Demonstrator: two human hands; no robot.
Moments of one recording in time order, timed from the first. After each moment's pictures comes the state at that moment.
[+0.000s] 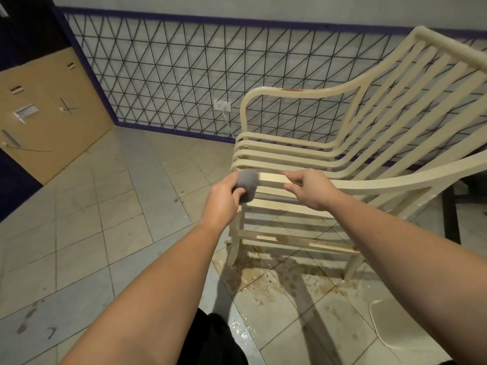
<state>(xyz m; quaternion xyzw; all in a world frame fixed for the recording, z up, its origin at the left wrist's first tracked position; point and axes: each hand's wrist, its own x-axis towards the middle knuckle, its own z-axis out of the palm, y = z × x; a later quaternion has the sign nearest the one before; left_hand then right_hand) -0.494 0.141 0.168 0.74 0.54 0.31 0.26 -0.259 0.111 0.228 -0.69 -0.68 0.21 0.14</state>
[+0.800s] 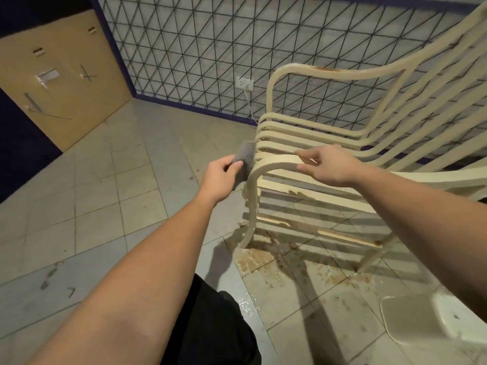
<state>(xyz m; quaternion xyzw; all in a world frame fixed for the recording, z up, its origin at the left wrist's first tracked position) -0.553 0.152 0.170 0.60 0.57 0.38 0.42 -0.293 0.129 0.252 -0.66 -0.72 0.19 0.04</state>
